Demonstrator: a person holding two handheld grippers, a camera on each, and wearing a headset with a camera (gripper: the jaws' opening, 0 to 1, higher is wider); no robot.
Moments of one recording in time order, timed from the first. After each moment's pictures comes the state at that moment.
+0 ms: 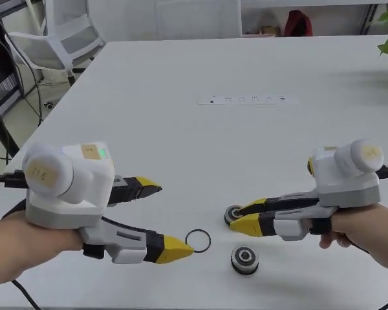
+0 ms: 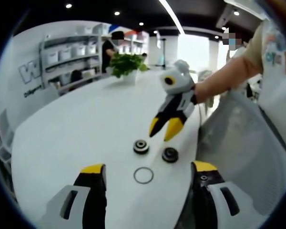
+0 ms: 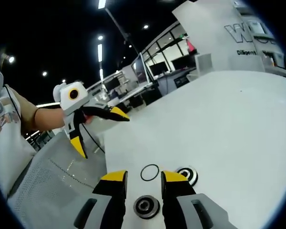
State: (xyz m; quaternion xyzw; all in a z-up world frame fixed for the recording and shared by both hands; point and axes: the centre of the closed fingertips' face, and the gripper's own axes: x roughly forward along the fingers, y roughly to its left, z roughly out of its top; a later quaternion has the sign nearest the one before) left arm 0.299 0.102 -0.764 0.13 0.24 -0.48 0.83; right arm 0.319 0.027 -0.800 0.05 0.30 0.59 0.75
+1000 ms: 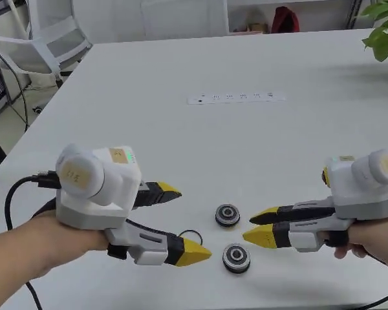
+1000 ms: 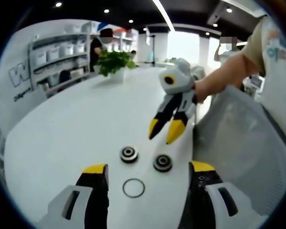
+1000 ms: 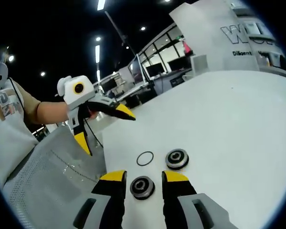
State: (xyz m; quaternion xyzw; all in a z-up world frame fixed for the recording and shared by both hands) left arm 0.302 0.062 -0.779 0.15 0.25 -0.52 0.80; right arm 0.303 0.000 -0.811 0.05 0.30 0.58 0.76
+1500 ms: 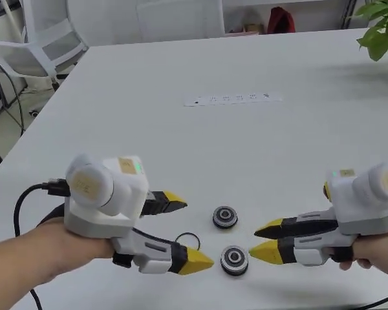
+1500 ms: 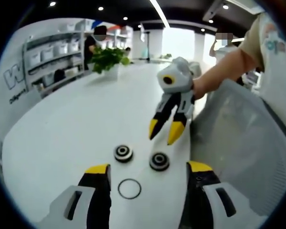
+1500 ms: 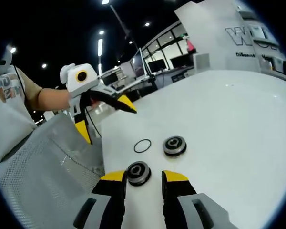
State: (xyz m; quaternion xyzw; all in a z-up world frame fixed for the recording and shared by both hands) left arm 0.298 0.054 -0.791 0.16 0.26 -0.53 0.79; right arm 0.298 -0.016 -0.835 0.02 0.30 0.59 0.75
